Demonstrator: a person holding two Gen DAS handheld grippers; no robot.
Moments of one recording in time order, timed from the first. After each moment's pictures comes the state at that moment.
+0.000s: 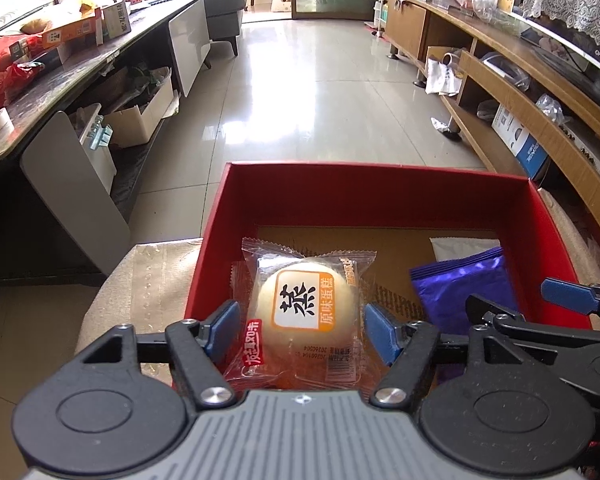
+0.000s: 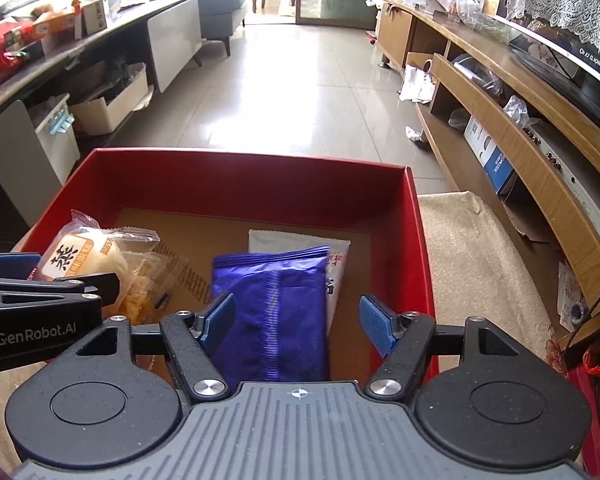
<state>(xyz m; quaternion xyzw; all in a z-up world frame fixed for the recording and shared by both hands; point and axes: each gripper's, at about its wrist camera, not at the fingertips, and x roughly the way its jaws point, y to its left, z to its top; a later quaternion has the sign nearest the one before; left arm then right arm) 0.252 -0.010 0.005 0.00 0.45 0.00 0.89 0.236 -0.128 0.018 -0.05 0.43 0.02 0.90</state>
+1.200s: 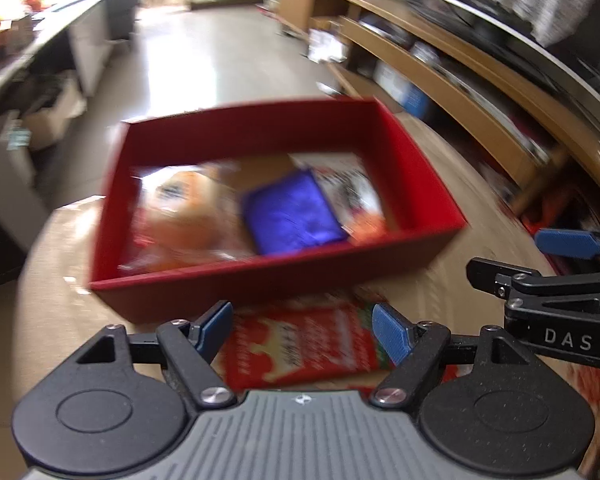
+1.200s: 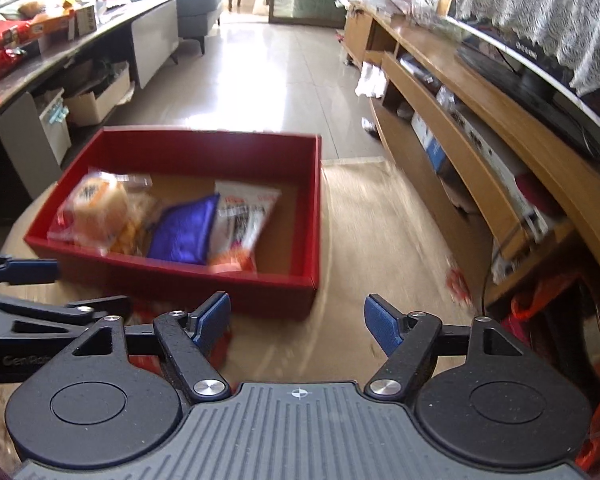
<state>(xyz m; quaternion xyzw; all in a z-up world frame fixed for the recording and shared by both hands) 0.170 -0.041 0.008 0.02 0.47 -0.17 0.86 0.145 -0.167 0.054 -0.06 0.45 -0.02 0.89</state>
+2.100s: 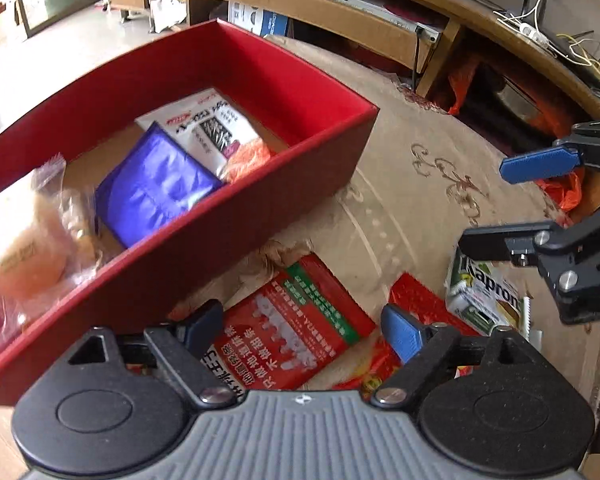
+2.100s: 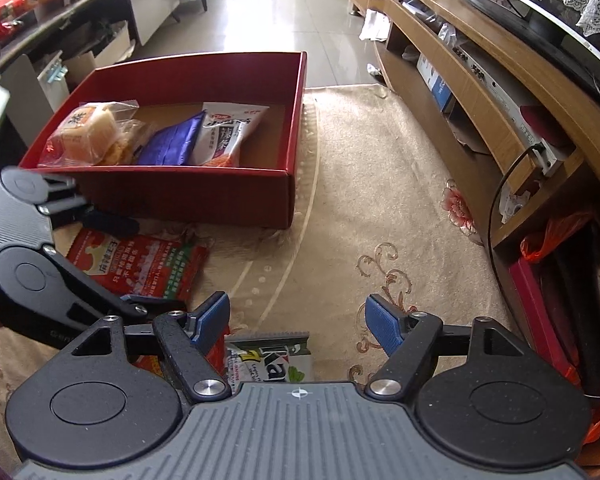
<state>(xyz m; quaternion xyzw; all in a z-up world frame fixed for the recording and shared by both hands) 0.191 -0.077 -0.043 0.13 0.50 -0.36 0.78 0.125 -0.191 0.029 -0.04 0.50 0.00 0.87</state>
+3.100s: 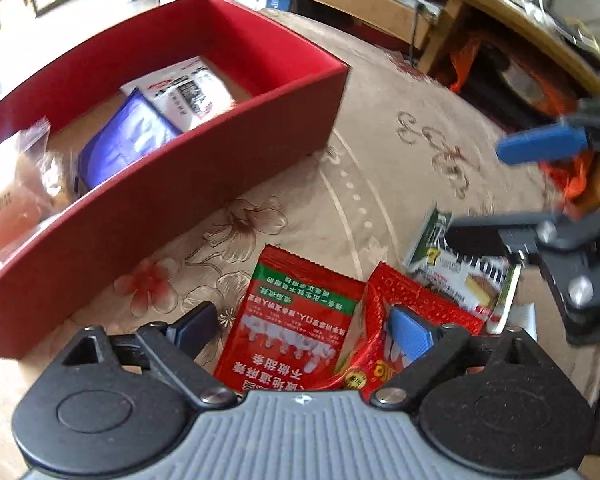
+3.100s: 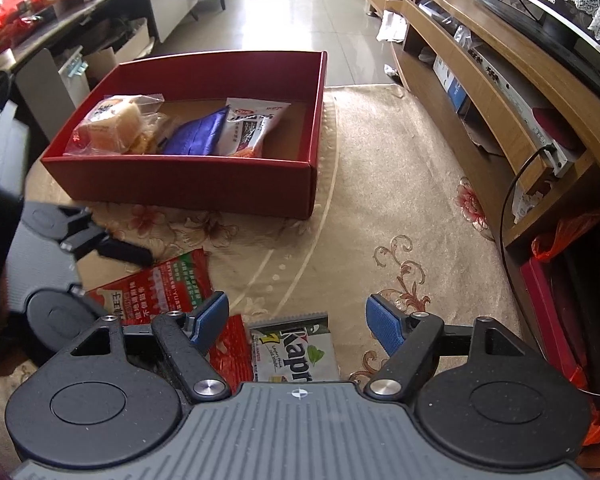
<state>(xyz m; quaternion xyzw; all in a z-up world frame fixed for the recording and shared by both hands) 0.171 -0.090 -0.045 0.13 0.53 -0.33 0.77 0.115 -0.186 0.033 -0.04 0.50 0.03 0.86</state>
